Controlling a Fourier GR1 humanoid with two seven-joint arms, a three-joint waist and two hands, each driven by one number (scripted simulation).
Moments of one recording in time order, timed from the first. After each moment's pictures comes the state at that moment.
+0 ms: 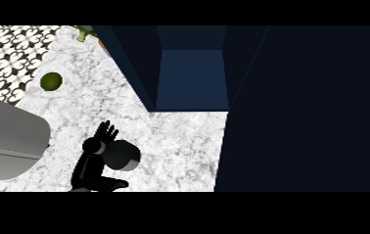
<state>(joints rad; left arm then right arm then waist) -0.16 0.13 0.12 -0.61 0.15 -0.42 -0.77 -0.12 -0.04 0.15 -2.47 -0.06 0.05 0.60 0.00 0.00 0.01</state>
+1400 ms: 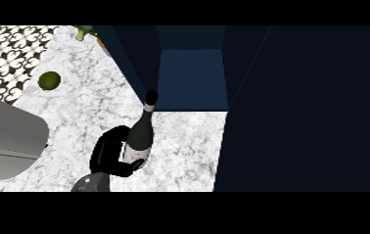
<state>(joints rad) -0.27 0.05 0.13 -0.56 0.22 -0.40 -0.77 -0.11 -0.04 0.13 -2.48 -0.08 0.07 0.64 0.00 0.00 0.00</state>
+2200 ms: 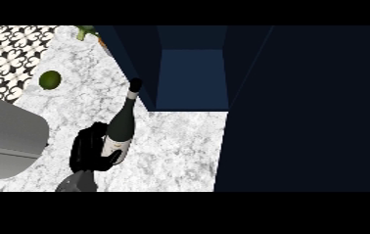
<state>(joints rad) -0.24 0.09 0.24 -0.65 0.38 -0.39 -0.69 -0.06 -0.03 0.12 -2.46 -0.07 0.10 0.58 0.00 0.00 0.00</state>
